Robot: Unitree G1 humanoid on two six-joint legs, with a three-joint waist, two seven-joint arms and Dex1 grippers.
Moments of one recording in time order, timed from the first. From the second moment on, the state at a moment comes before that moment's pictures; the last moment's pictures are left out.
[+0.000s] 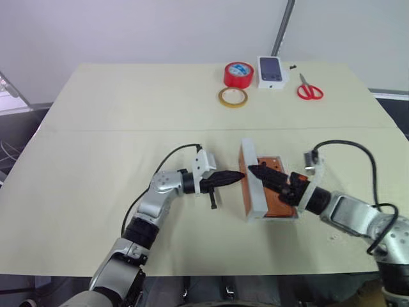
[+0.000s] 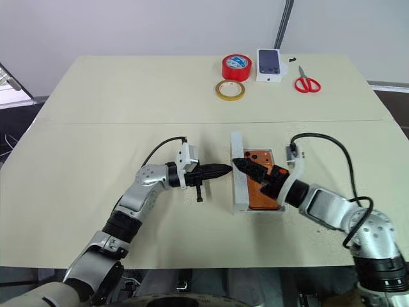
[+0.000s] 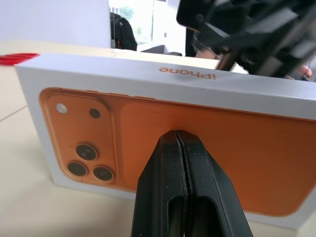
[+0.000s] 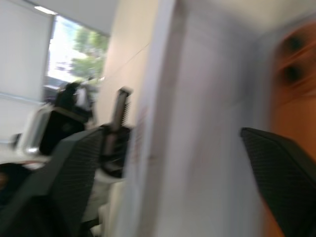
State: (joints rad) left arm -0.49 0.11 -0.26 0.32 -0.26 -0.03 -1.06; right arm -0.05 -0.80 -0.23 -0.28 1.80 0.90 -0.04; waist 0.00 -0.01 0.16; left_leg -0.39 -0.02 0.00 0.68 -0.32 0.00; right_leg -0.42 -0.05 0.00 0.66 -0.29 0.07
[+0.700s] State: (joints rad) left arm -0.59 -0.02 -0.27 0.53 -0.20 -0.11 -1.02; right arm 0.05 -0.91 -0.34 -0.26 0.92 0.67 0.42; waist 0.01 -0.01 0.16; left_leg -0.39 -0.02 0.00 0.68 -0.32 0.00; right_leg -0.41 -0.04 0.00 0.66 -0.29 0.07
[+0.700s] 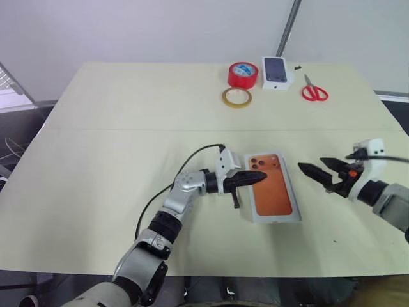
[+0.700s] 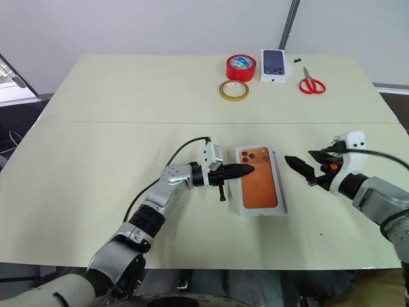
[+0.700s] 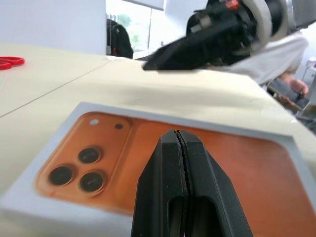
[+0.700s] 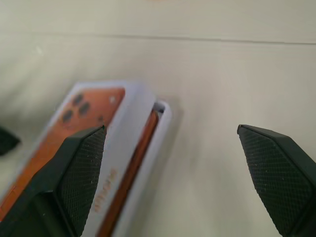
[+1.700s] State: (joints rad) left arm -0.57 0.06 -0.29 0.48 -0.19 0.09 -1.08; right arm 0.09 -0.81 -0.16 -0.33 0.31 0.36 0.60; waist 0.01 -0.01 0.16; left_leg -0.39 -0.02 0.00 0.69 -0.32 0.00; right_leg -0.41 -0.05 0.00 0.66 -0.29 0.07
